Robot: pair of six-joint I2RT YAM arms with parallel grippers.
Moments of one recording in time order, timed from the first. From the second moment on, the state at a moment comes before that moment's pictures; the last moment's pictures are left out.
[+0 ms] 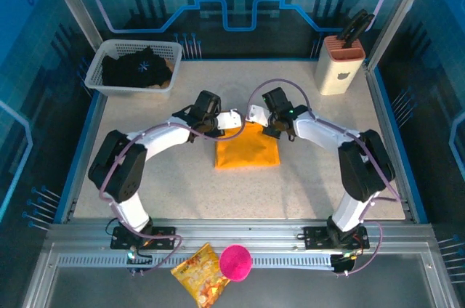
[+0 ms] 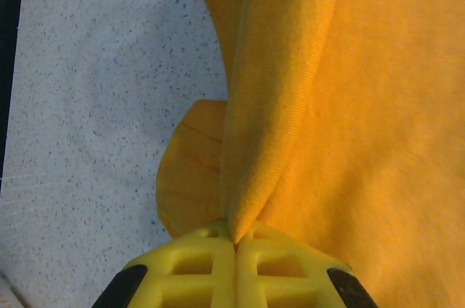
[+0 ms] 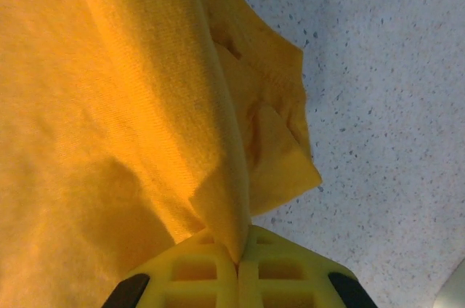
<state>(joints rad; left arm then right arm) -0.48 1.76 1.12 -0.21 0.00 0.91 0.49 1.75 1.18 -0.43 0.14 -0.79</state>
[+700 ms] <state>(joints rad) -0.44 2.00 1.21 0.16 -0.25 0.87 0.39 1.95 1.23 -0.16 0.30 -0.48</state>
